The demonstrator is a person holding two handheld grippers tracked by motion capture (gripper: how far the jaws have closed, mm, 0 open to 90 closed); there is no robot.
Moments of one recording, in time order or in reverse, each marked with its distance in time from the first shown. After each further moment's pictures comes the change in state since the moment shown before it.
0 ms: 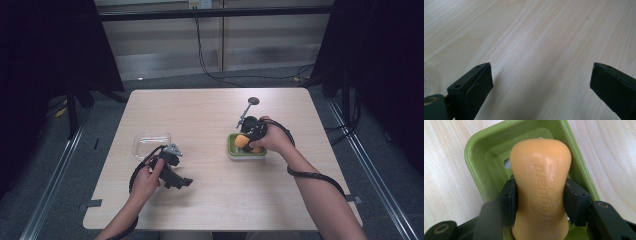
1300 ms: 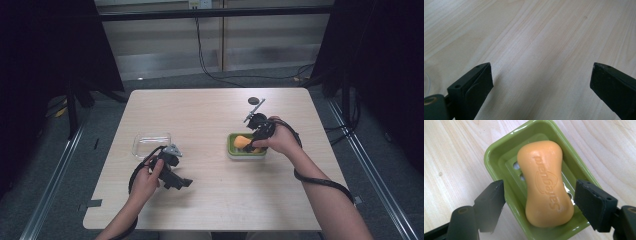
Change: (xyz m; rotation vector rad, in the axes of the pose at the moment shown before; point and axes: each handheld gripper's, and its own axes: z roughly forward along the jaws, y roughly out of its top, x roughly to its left) left arm -0.001 -0.001 -0.003 0.010 0.003 0.019; right arm 0.003 -0.018 -0.024 -0.119 0.034 0.175
